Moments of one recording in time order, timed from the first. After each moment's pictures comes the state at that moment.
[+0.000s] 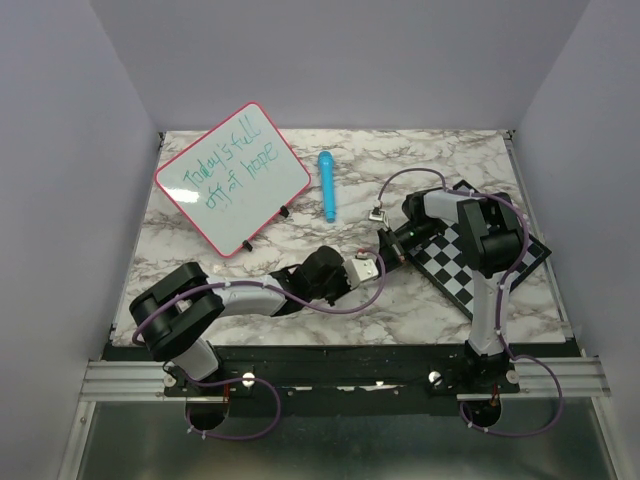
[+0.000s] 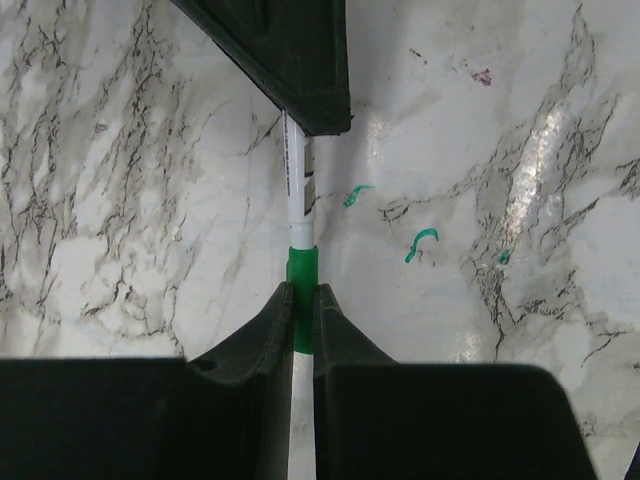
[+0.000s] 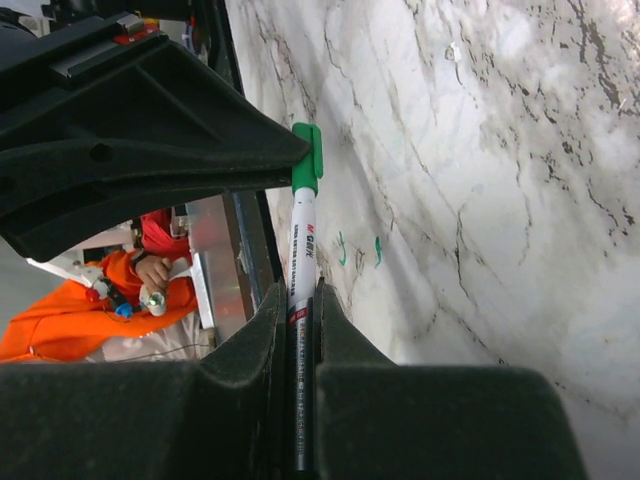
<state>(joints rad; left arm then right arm) -0.97 1.57 0.67 0.27 0.11 0.25 0.26 2.15 1.34 -1.11 -1.16 -0.67</state>
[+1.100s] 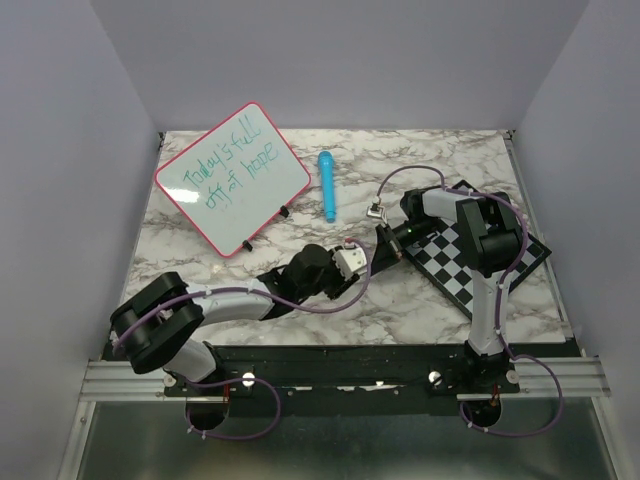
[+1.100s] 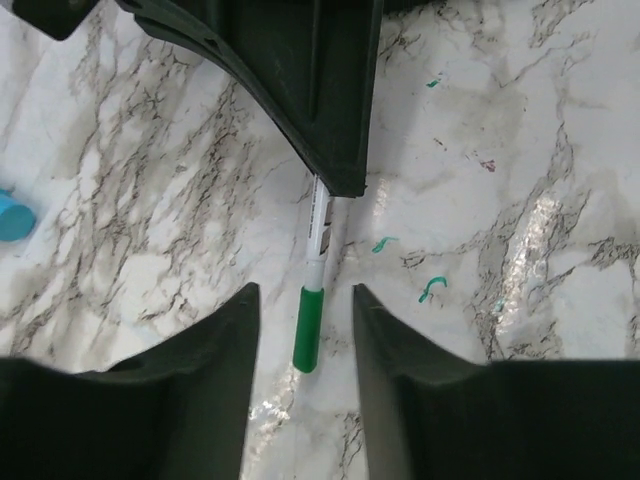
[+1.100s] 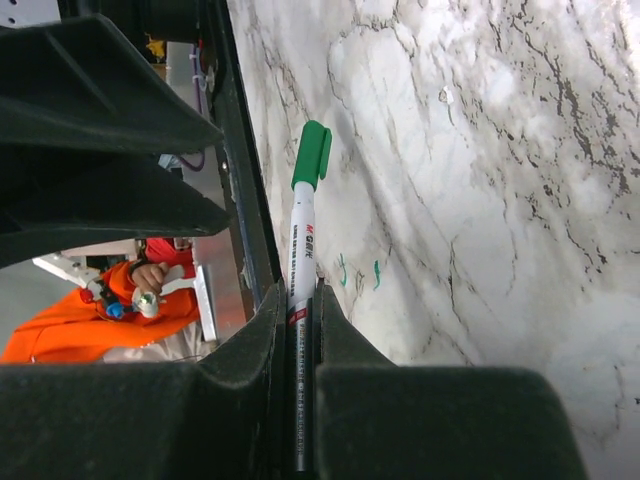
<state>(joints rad) -0.95 1.48 0.62 0.41 0.08 0.16 0.26 2.17 1.37 -1.08 -1.19 -0.63</state>
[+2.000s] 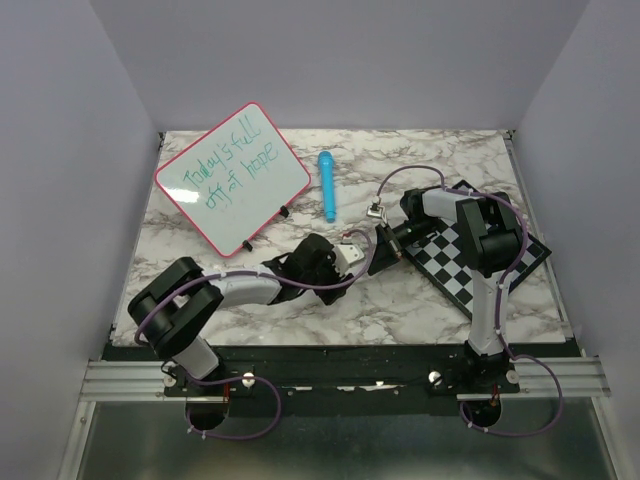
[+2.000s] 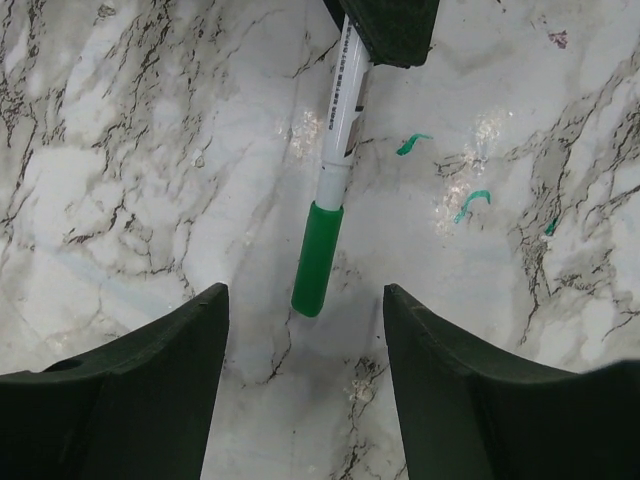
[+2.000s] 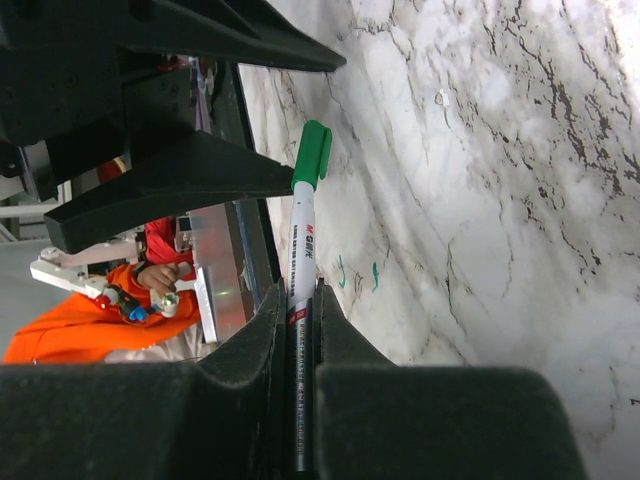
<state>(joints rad) -0.85 1.57 0.69 0.17 0.20 0.13 0.26 2.17 1.37 -1.07 -1.19 -0.61</state>
